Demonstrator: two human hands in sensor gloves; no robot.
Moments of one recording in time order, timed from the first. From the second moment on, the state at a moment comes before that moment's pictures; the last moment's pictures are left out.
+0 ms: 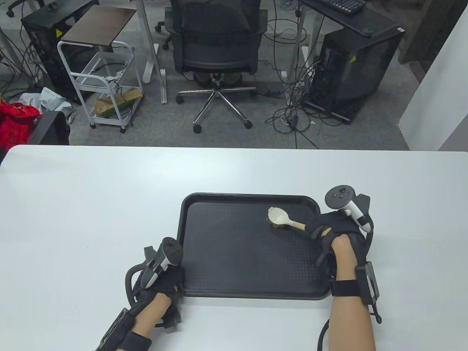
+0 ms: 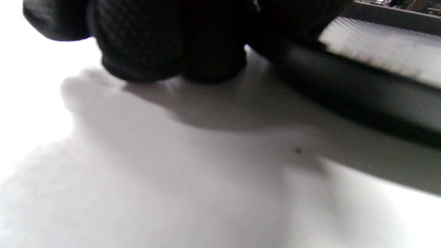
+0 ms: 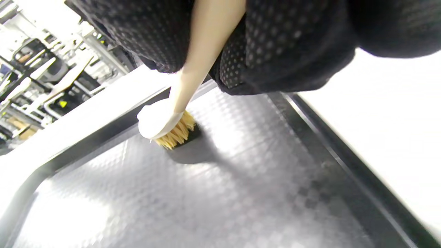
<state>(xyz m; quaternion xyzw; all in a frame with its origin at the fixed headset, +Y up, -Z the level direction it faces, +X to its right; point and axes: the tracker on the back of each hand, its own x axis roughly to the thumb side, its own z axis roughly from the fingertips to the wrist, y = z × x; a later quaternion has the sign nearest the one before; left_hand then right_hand) -0.199 -0.759 -0.301 -0.20 0.13 0.08 0.97 0.247 -0.692 -0.393 -0.13 0.23 0.93 0.26</state>
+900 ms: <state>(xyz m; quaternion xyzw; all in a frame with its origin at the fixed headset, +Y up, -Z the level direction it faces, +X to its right) -0.199 -0.759 -0.301 -0.20 0.13 0.08 0.97 0.211 -0.653 -0.381 0.00 0.18 0.93 0.32</state>
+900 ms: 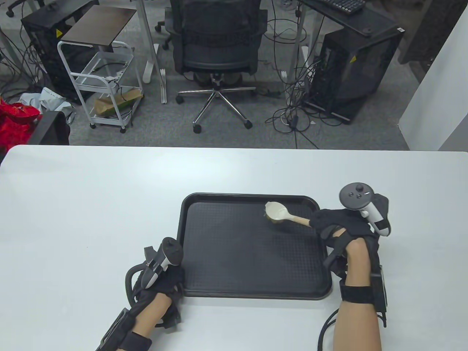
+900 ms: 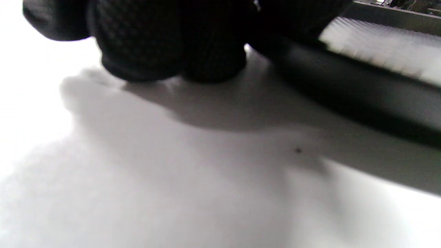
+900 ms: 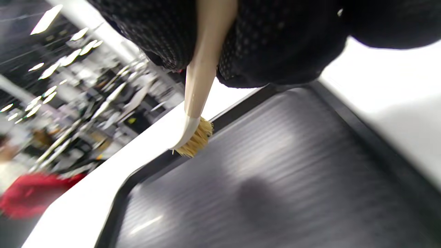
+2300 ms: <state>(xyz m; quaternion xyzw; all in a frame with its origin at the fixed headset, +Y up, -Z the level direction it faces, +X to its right) -0.198 -0.761 -0.301 -0.20 0.13 0.08 0.97 0.129 -0.701 -0.396 0.02 0.25 0.93 0.25</state>
